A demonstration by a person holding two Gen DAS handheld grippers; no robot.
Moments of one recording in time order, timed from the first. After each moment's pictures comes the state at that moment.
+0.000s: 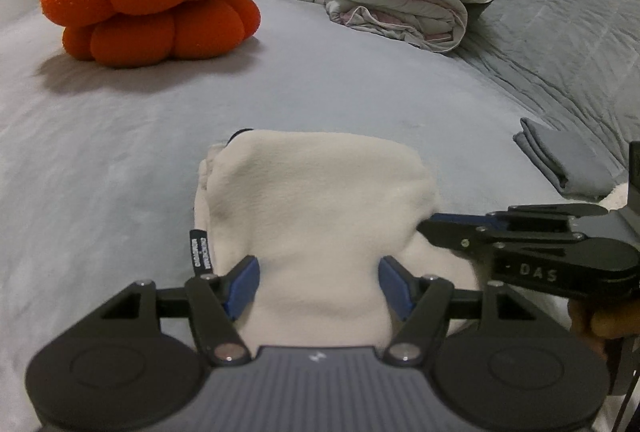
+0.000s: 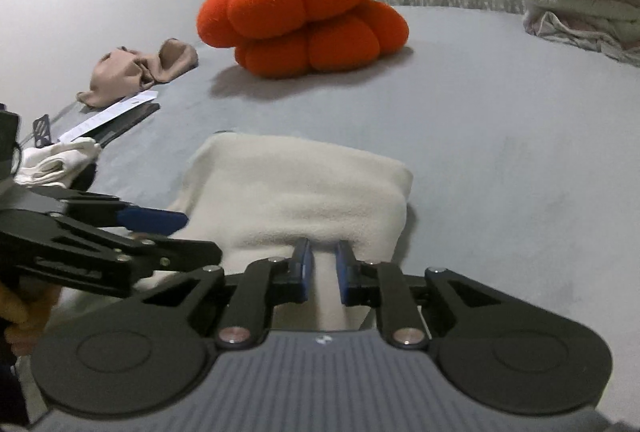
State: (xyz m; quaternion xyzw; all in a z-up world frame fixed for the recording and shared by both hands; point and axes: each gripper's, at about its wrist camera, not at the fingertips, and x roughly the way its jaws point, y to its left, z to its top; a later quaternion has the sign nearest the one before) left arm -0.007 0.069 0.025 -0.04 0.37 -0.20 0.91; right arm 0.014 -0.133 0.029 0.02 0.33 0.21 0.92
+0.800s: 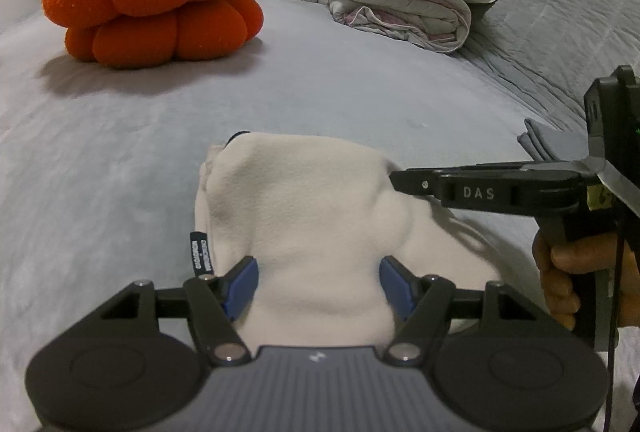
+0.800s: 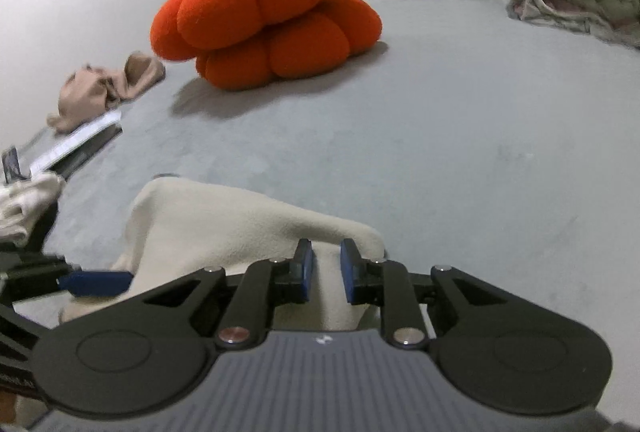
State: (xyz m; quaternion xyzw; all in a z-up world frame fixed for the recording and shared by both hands) left arm -0.006 0.068 0.025 -0.04 0.37 -0.20 0.91; right arm 0.068 -0.138 0.028 0.03 0.34 0.18 0.92
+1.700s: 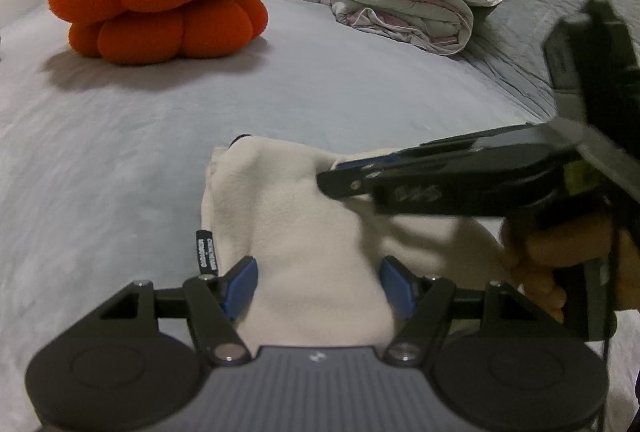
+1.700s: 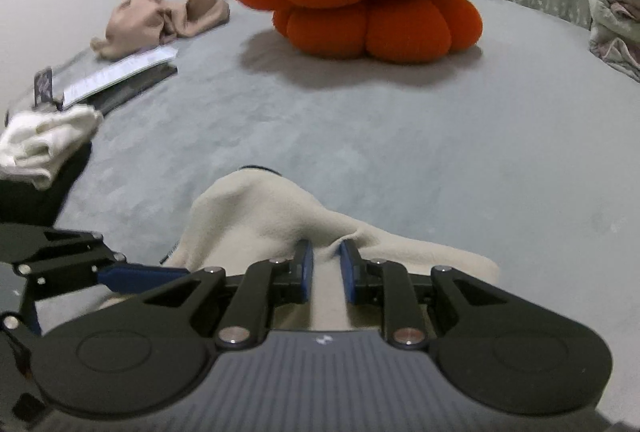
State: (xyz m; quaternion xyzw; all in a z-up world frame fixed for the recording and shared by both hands) left arm 0.001 0.075 0.024 -0.05 0.37 -0.20 0.91; right arm 0.082 -0.078 0.040 -0.04 0.36 0.26 0.89
